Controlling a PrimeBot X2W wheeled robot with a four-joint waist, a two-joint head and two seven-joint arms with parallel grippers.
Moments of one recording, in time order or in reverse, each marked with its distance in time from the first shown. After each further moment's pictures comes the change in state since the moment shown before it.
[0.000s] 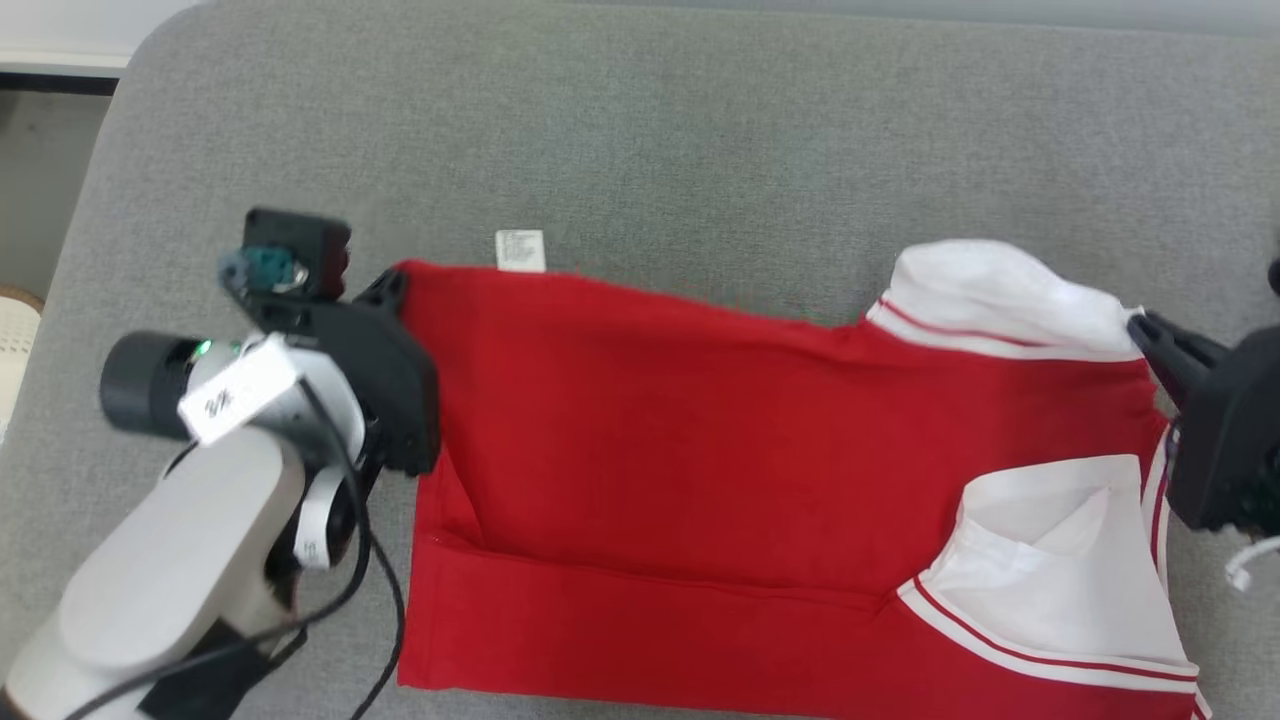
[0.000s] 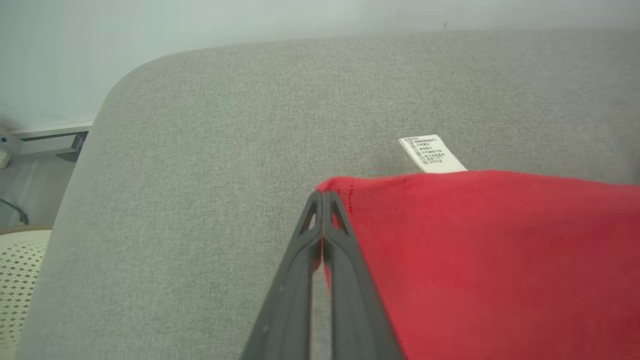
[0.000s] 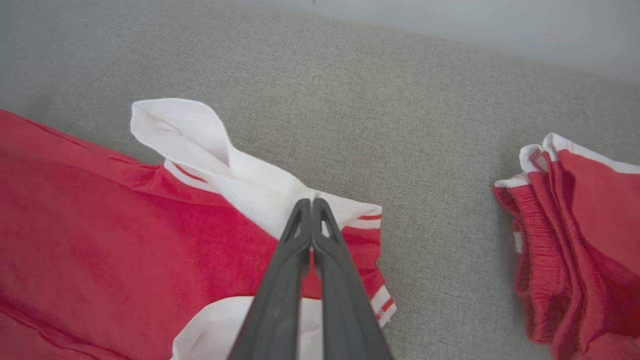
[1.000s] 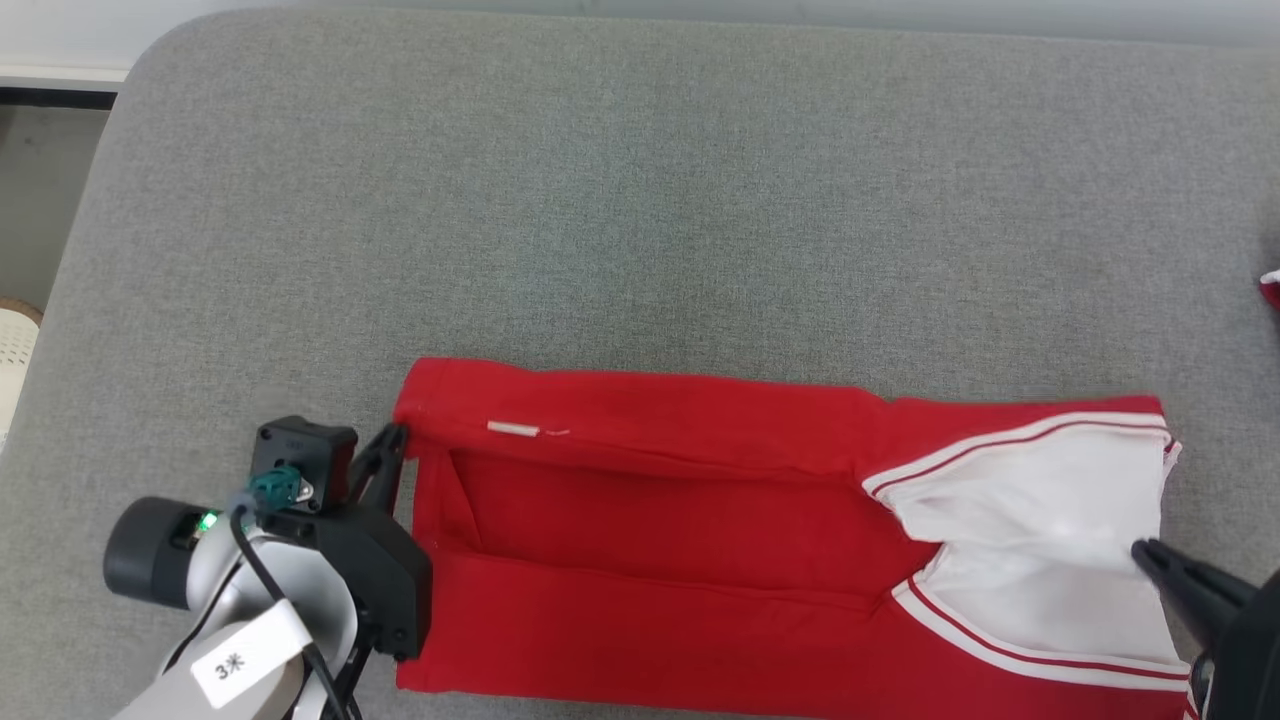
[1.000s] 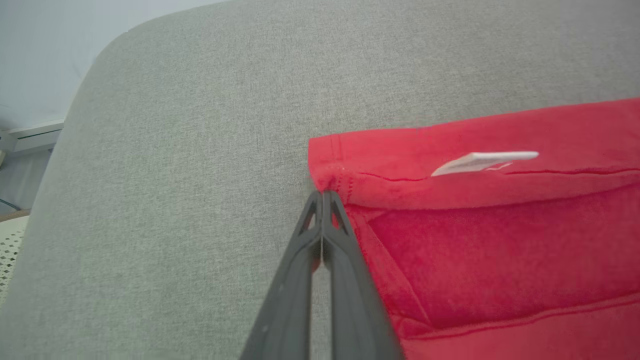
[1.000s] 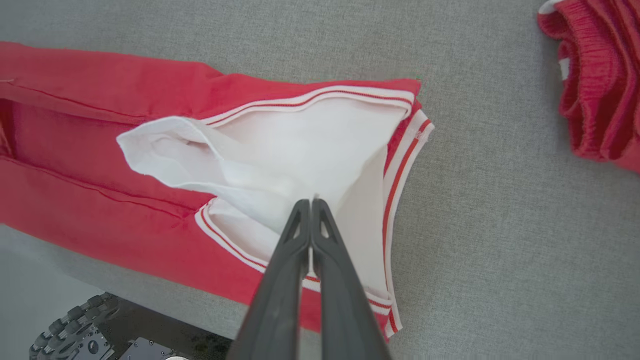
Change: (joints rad) left arm 0.286 0.133 -0.050 -0.206 0.048 0.054 -0.173; right arm 0.409 0.102 -0.125 -0.364 0.102 0.000 0.184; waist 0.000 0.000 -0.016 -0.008
